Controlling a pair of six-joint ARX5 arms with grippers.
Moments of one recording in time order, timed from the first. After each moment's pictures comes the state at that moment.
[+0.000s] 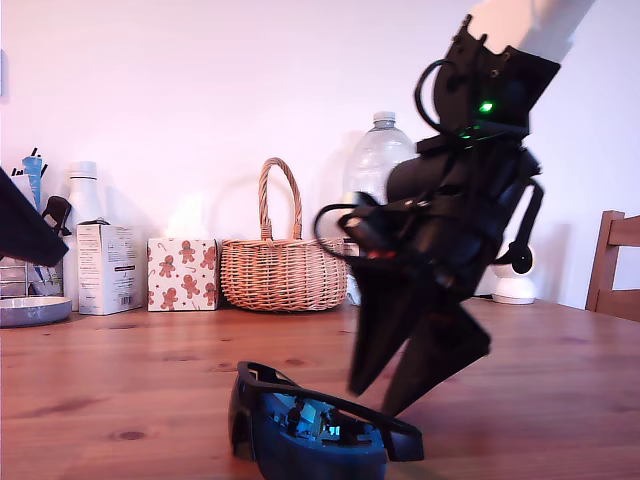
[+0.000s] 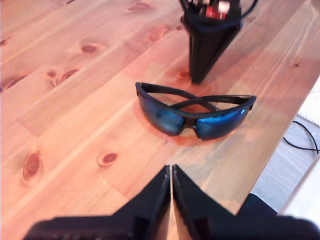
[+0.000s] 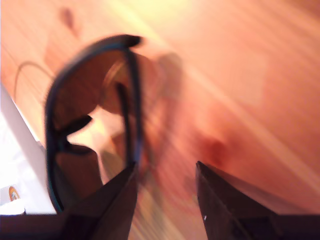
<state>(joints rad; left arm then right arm) -0.96 0.60 0.37 -0.41 -0.11 -0.17 0.47 1.99 1.29 -0.88 -0.64 -0.24</state>
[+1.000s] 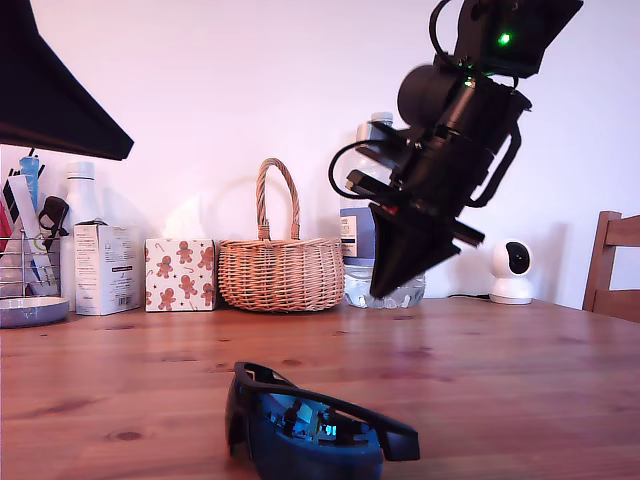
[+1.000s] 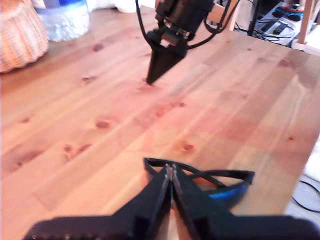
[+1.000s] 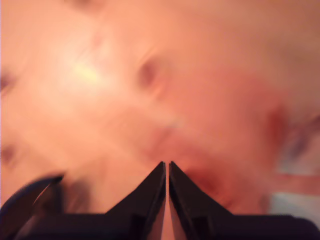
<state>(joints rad) -0.92 0.60 0.37 -0.17 -0.14 -0.12 0.44 1.89 1.38 -0.58 -0.33 -0.10</state>
